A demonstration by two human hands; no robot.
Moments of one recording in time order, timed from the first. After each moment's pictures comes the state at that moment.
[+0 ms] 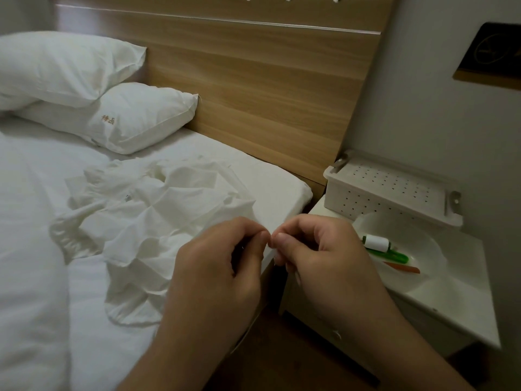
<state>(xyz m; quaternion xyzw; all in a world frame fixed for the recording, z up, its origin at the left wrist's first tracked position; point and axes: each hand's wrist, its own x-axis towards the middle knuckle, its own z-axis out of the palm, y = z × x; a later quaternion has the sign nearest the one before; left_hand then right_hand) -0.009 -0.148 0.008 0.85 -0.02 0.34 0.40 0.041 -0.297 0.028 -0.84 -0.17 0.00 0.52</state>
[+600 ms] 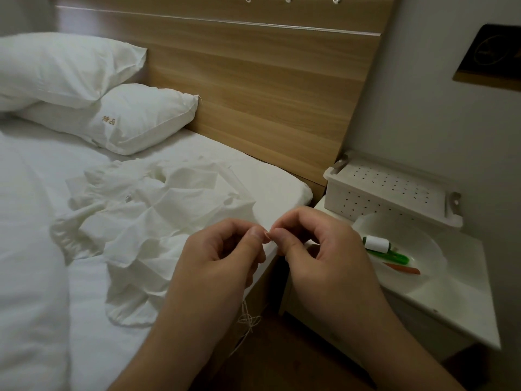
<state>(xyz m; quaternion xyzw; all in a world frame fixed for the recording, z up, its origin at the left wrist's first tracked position) -0.007 -0.149 0.014 0.71 0.05 0.17 0.69 0.039 -0.296 0.028 -0.83 -0.25 -0.11 0.48</state>
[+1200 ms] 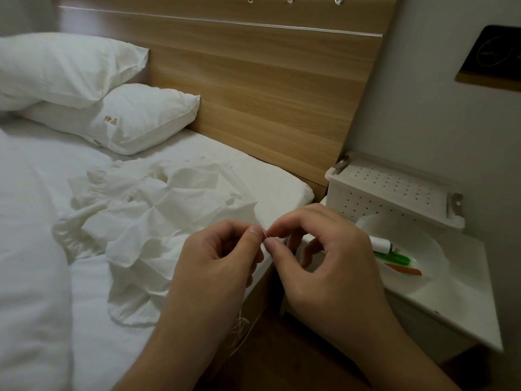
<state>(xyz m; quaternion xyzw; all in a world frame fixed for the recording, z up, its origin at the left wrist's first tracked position) -0.005 -0.150 0.012 0.70 0.07 0.19 0.69 0.035 -0.295 0.028 -0.83 -0.30 -0.20 0.42</state>
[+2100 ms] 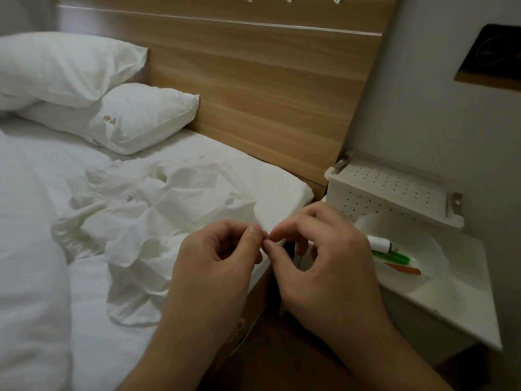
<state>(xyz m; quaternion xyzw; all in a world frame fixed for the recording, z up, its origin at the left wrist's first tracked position) -0.006 -0.153 0.014 0.72 0.09 0.22 0.66 0.034 -0.292 0.021 -0.85 -0.27 -0.25 0.38</state>
